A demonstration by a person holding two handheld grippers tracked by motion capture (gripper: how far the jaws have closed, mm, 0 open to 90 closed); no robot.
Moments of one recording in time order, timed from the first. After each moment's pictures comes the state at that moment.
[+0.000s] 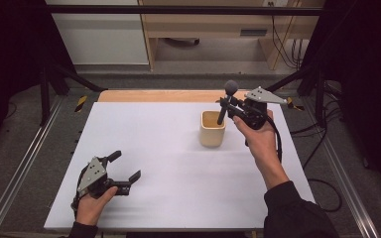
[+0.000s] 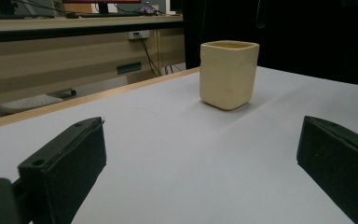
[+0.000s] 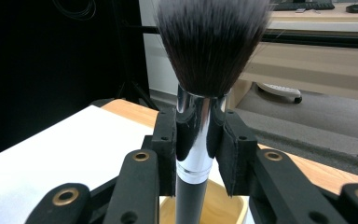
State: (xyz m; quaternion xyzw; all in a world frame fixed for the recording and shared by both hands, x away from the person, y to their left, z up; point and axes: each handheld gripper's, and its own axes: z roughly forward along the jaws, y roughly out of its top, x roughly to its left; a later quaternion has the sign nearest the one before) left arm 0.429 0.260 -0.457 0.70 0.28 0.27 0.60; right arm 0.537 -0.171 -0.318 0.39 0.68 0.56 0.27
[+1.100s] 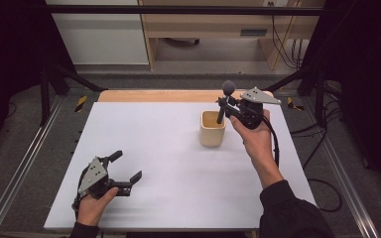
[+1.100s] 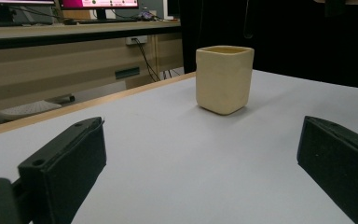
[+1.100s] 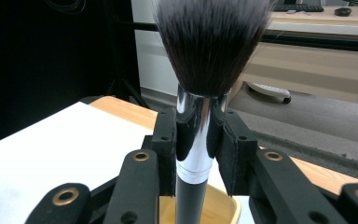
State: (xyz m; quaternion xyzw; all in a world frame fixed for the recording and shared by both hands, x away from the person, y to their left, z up) left arm 0.427 0.257 -0.455 0.70 0.28 0.27 0.61; right arm 0.544 -0.164 -0.325 0.39 0.68 0.55 0.29
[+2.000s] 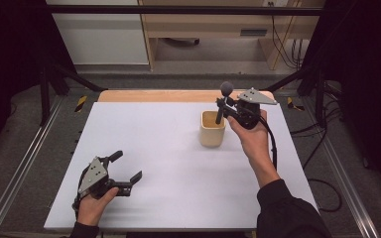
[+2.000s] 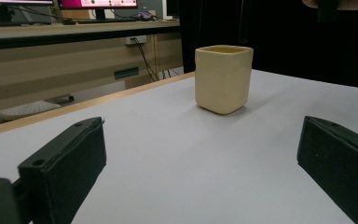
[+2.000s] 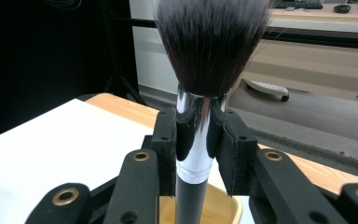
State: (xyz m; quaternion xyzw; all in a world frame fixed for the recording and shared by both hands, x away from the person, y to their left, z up) left arm 0.427 0.256 -0.456 0.70 0.27 0.27 0.61; right arm 0.550 -0.160 -0.333 0.39 0.68 0.55 0.29
